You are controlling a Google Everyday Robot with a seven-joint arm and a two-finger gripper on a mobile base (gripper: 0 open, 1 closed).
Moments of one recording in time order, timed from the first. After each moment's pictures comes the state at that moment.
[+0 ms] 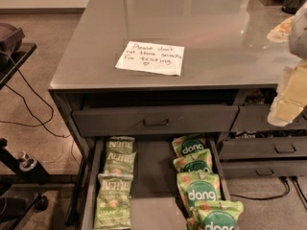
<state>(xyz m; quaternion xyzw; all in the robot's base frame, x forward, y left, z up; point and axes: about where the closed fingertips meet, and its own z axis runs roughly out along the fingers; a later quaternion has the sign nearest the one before) 0.438 -0.217 0.976 -0.60 0.78 -0.03 0.16</state>
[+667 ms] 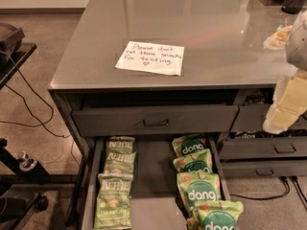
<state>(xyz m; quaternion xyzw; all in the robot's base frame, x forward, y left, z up) 0.434 -0.209 0.964 -0.61 0.78 -0.02 0.17</state>
